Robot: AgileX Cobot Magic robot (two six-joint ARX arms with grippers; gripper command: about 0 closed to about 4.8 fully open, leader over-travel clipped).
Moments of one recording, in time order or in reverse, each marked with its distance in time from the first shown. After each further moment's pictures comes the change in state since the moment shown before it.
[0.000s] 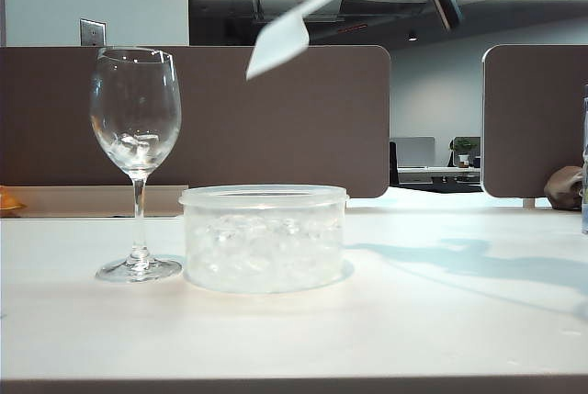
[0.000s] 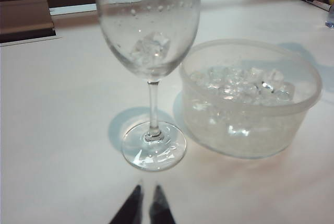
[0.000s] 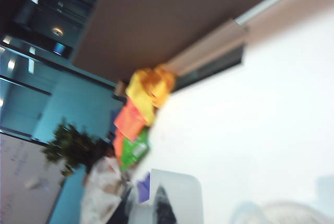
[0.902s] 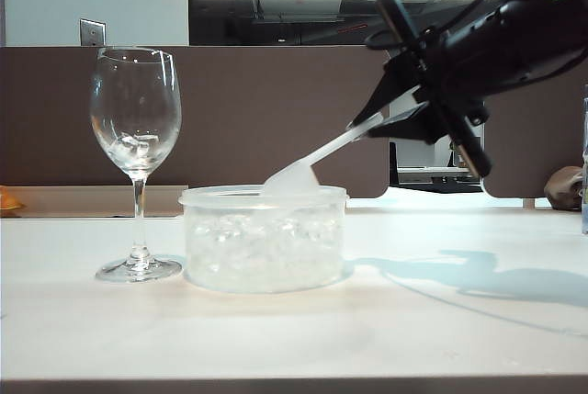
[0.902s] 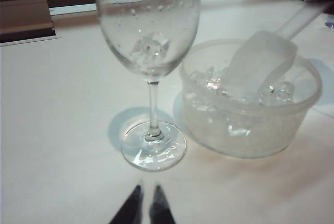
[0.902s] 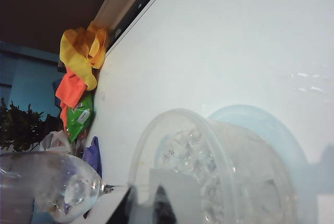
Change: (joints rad) left arm 0.000 0.001 0.000 0.000 0.000 0.000; right arm 0.015 0.075 -0.395 0.285 0.008 0.062
